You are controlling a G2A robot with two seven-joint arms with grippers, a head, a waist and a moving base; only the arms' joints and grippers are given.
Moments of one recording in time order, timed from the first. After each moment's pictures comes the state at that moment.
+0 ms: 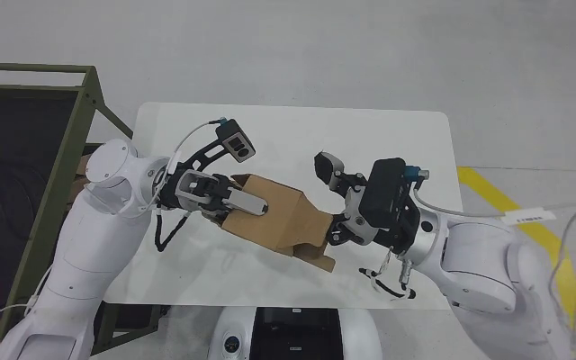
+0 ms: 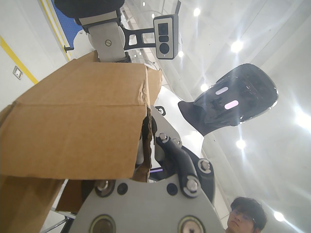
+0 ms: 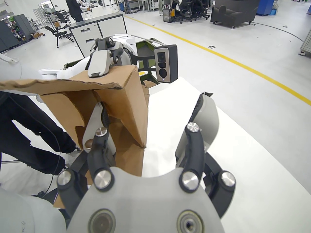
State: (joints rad) left arm 1.11 -0.94 -1.31 -1.87 -1.00 0.24 -1.39; right arm -1.26 -1.05 1.18 -2.34 -0.64 -0.33 0.62
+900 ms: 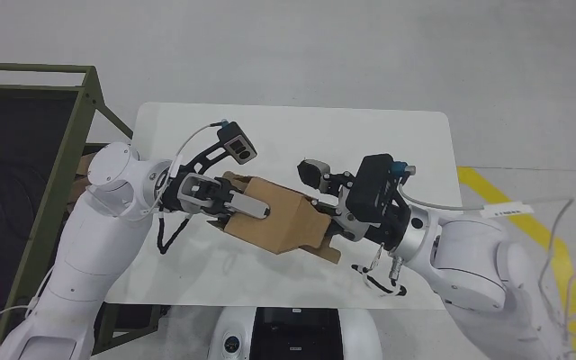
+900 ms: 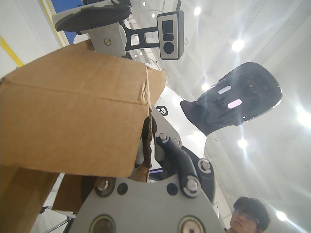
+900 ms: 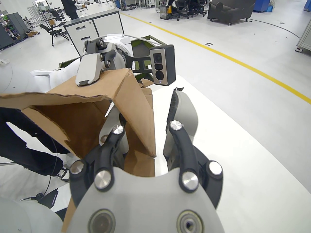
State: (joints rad) left arm 1.12 -0.94 -1.31 -1.87 -0.99 0.23 -1.38; right arm -1.23 -1.06 1.14 -2.33 -0.67 -0.29 0.63
